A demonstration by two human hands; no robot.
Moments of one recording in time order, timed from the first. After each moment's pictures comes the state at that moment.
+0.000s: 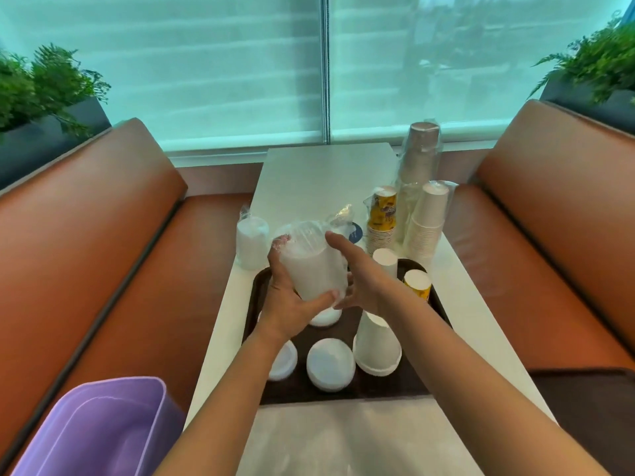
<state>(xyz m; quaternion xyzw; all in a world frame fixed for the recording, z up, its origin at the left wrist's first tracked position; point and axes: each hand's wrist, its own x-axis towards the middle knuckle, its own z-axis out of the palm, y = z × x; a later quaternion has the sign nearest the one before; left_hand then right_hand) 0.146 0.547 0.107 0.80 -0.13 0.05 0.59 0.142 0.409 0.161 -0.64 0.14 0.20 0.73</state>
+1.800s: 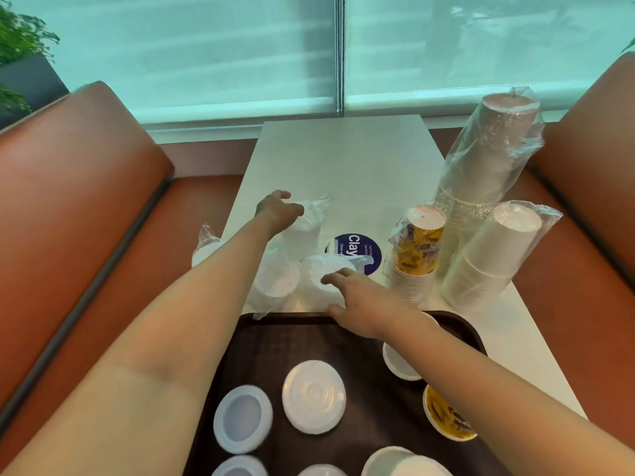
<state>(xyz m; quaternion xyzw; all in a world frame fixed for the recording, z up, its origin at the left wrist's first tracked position) 0.499 0.501 0.080 0.89 0.09 -0.08 0.43 0.345 0.358 0.068 -0.95 -0.12 0.17 0.23</state>
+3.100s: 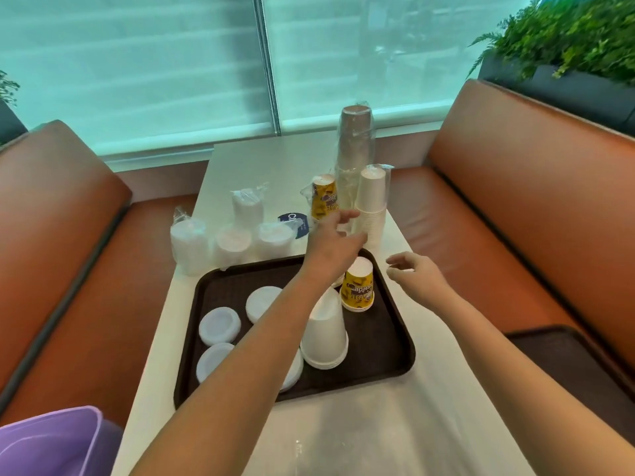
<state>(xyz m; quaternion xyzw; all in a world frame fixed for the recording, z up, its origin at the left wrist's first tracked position) 0.167 0.385 0.157 0.84 -0.13 -0.05 0.53 0.120 0.234 0.088 -0.85 0.21 -0.04 0.48</state>
